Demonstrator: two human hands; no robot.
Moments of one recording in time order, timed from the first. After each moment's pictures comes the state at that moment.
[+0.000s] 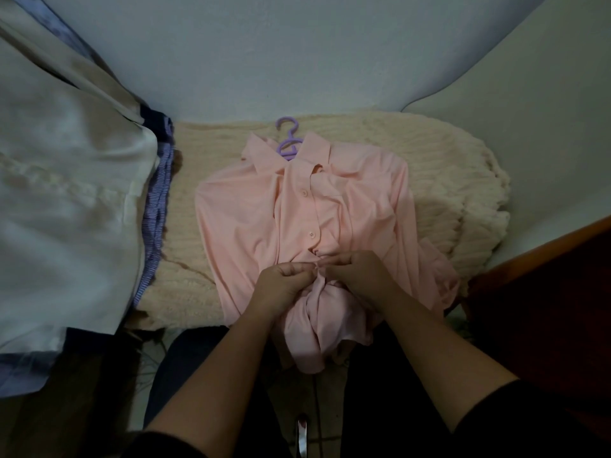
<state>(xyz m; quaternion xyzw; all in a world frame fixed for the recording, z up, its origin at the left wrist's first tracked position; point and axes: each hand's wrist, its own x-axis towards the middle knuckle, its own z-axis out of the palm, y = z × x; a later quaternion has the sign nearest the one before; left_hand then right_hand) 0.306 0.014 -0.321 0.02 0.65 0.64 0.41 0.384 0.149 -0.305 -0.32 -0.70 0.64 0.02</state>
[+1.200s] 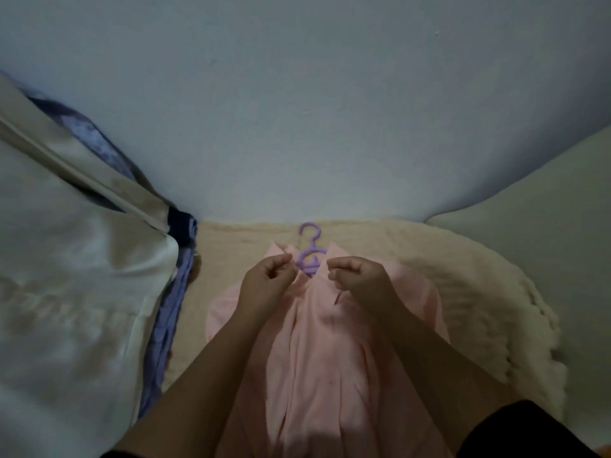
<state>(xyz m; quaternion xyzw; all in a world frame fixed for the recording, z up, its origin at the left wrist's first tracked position) 0.132 0.091 -0.252 0.11 0.77 0.60 0.18 0.225 0.238 -0.246 -0.27 -0.72 0.62 0.16</state>
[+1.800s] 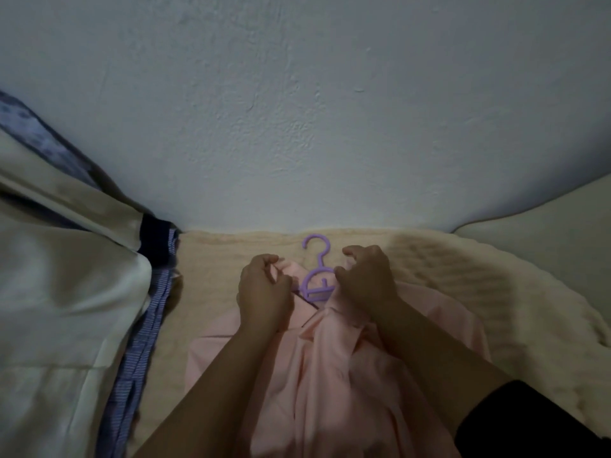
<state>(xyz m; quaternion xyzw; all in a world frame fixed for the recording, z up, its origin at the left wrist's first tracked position) 0.069 0.130 -0.298 0.08 0.85 0.51 0.08 0.136 0.285 -0.290 -0.33 -0.89 0.30 0.10</state>
